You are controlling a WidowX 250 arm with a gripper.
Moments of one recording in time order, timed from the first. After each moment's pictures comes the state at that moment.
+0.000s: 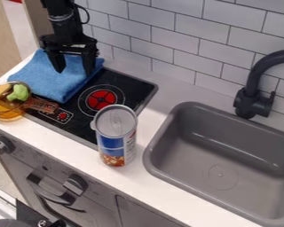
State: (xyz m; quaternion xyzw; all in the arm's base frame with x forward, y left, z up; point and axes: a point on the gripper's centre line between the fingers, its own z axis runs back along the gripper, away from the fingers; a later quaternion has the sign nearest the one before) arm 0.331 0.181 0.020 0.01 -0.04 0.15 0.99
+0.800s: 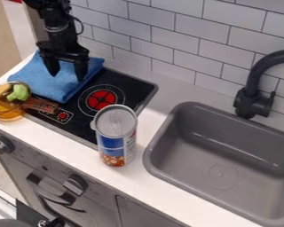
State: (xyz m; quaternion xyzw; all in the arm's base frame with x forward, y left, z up) arm 0.337 0.222 -0.008 0.04 -0.06 0.13 0.99
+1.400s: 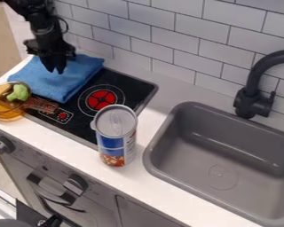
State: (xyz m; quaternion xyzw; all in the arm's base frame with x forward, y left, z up) arm 0.347 0.264 -0.026 0.07 -0.13 0.17 0.97
